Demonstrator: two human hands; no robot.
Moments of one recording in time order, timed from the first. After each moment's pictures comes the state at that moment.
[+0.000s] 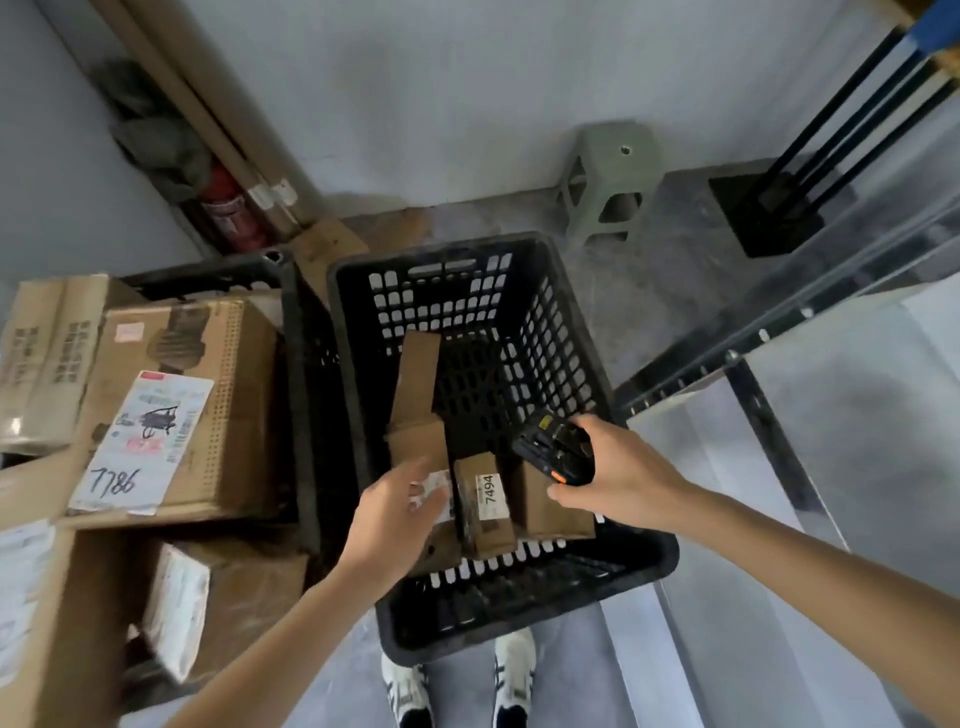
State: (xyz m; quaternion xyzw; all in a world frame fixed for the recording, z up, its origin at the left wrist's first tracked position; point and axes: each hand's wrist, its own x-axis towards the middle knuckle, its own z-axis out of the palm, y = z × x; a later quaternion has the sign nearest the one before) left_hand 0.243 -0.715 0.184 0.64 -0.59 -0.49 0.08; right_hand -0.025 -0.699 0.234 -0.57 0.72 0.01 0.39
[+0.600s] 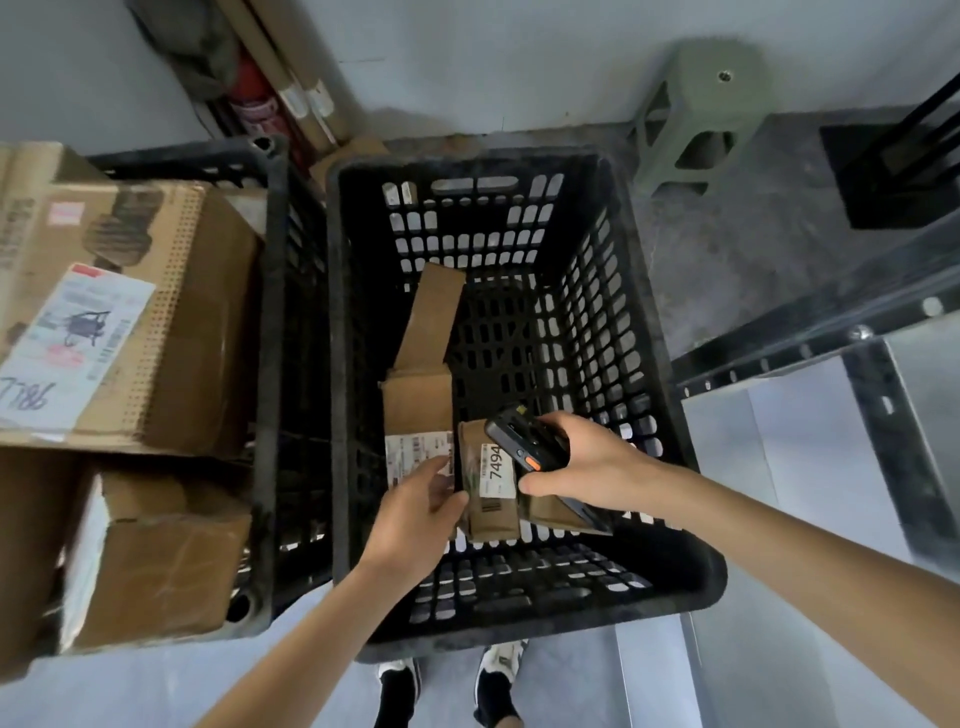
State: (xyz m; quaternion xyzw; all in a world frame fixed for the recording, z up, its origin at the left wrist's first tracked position) left_hand 0.205 -0.685 0.116 0.68 -0.48 -0.54 0.05; right_hand -0.018 -0.726 0.144 -0.53 0.64 0.03 0.56
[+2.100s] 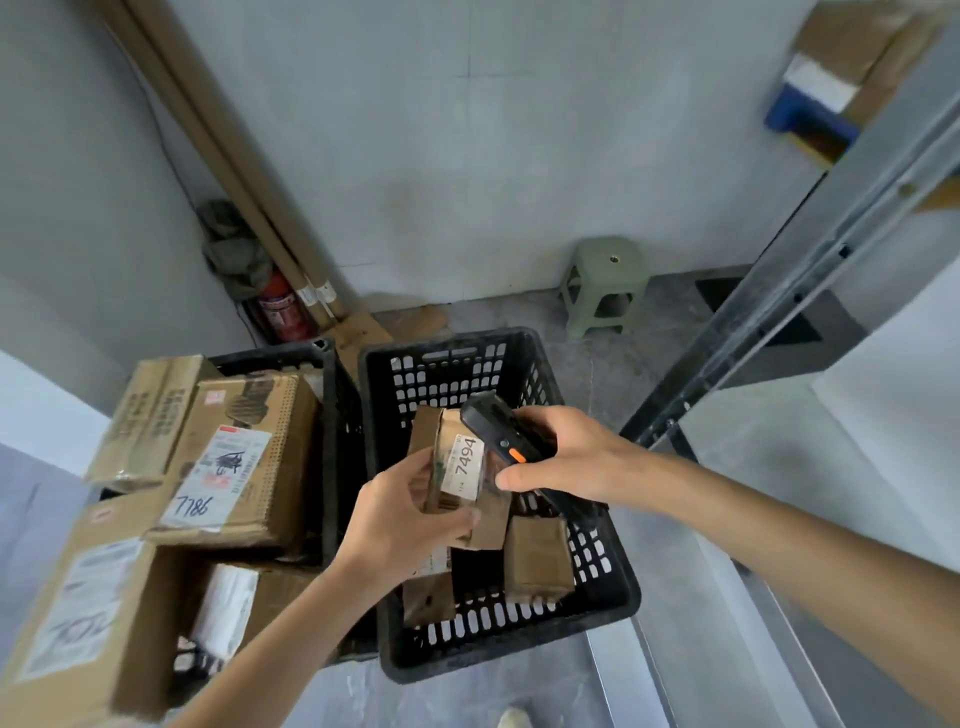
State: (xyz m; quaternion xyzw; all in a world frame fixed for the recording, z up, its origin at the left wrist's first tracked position) left_hand 0.224 -0.698 0.339 0.58 -0.61 -0.50 0.20; right_hand 0.002 -0.714 0.389 -0.59 0.61 -0.14 0.51
